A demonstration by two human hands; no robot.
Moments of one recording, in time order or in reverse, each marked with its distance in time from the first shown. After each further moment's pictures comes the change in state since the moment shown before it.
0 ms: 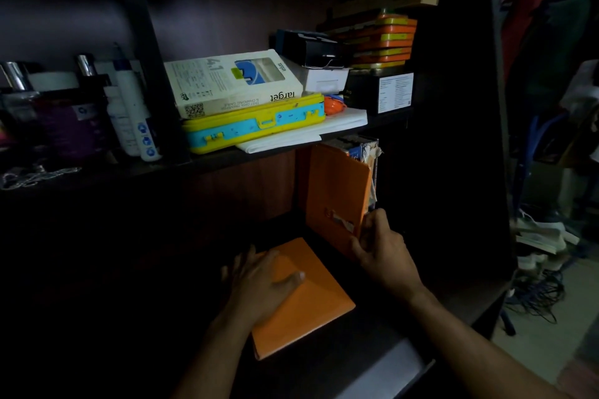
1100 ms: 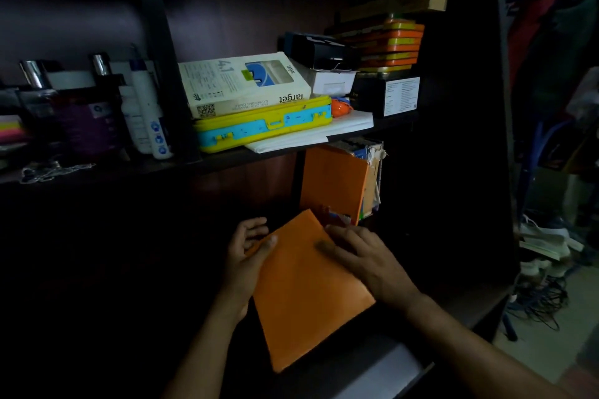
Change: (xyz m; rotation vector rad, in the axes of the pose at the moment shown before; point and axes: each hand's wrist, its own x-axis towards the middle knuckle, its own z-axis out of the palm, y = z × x) left_hand 0.005 -0.010 -0.011 -1.218 0.344 0.082; right_hand -0.007 -0.003 0.007 -0.587 -0.065 -0.736
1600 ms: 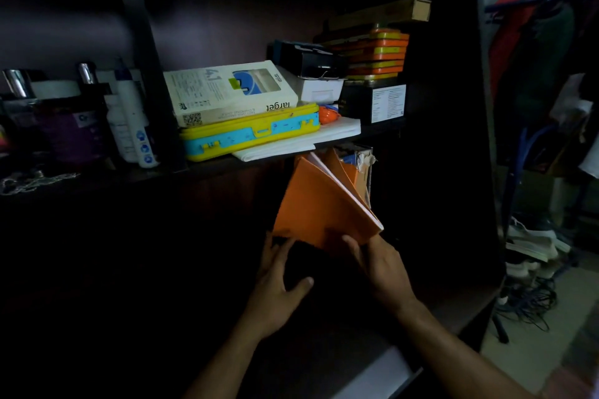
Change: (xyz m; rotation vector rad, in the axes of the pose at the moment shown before) left_hand -0.024 -0.018 0.038 0.520 -0.343 0.138; right_hand -0.003 -0.007 -0.018 0.576 0.260 0.571
